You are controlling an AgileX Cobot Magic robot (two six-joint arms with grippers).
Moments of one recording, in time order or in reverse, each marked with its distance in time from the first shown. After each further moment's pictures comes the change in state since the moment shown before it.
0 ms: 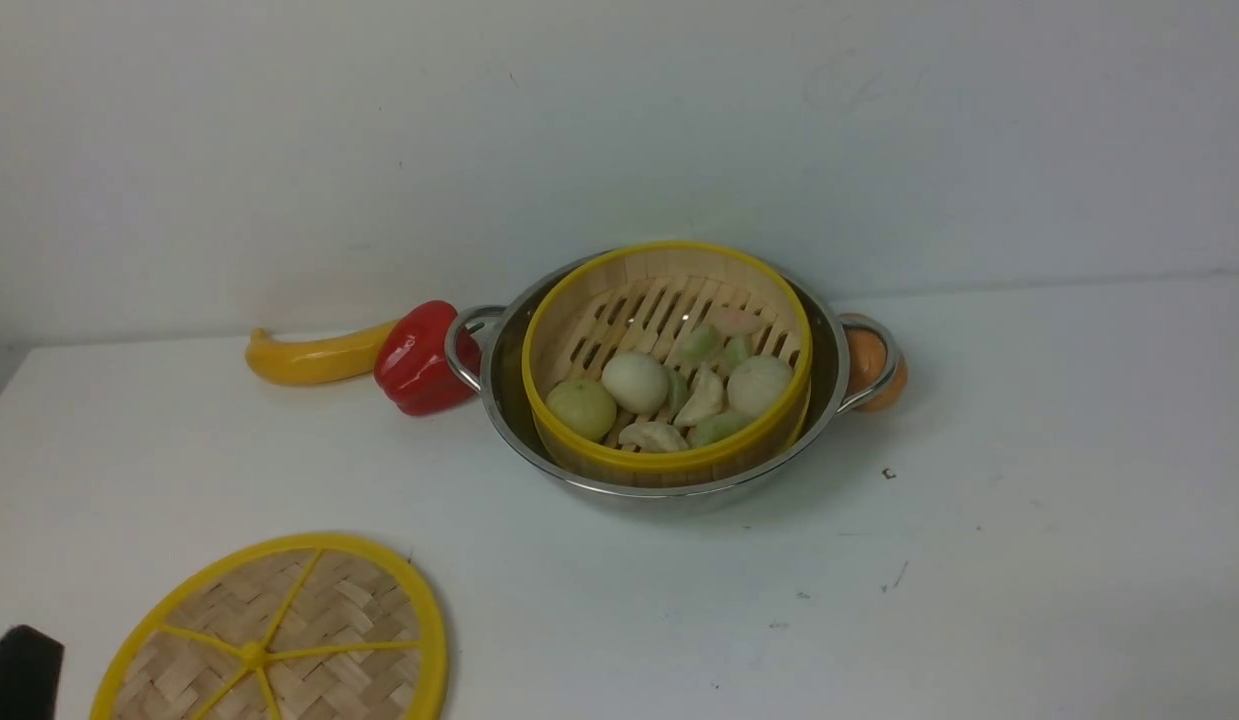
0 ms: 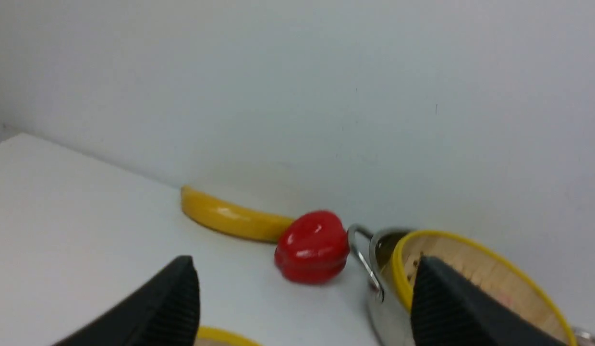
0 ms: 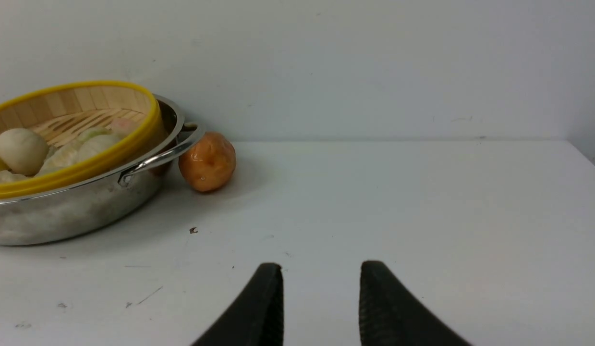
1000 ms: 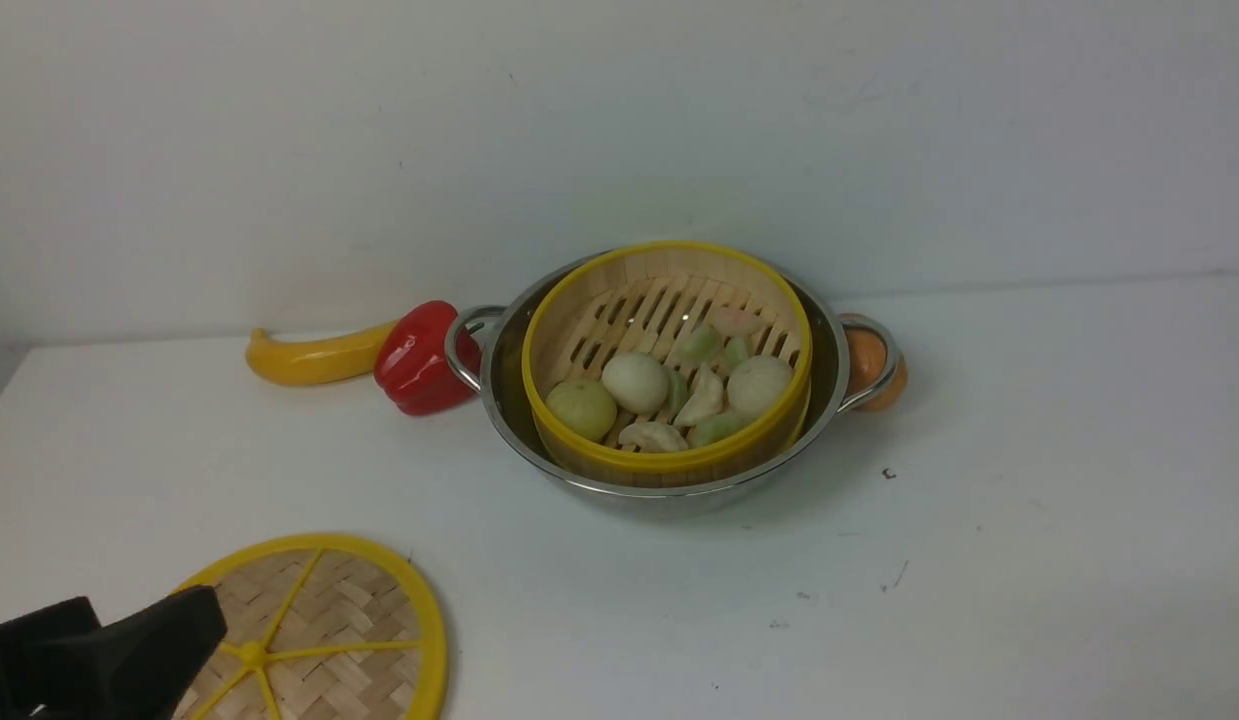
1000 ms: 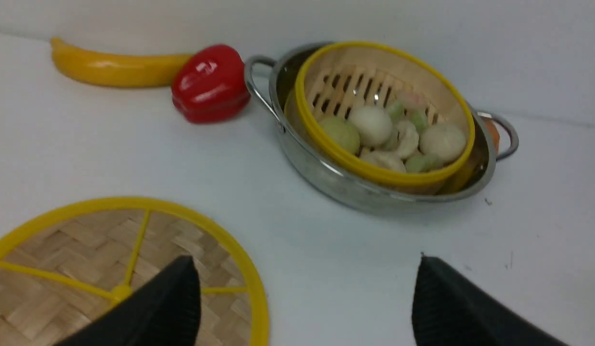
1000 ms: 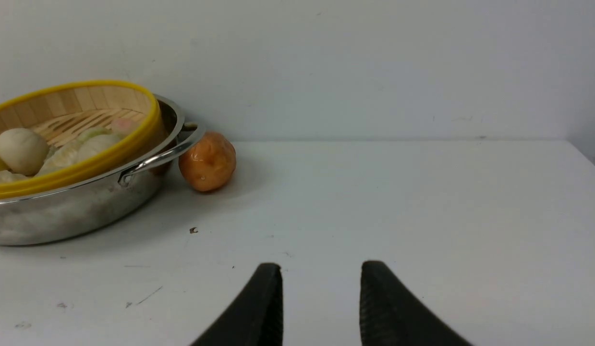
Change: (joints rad) right arm 0.000 0.000 0.000 0.000 0.000 0.000; left arm 0.000 0.443 -0.476 -0.016 0.645 0.170
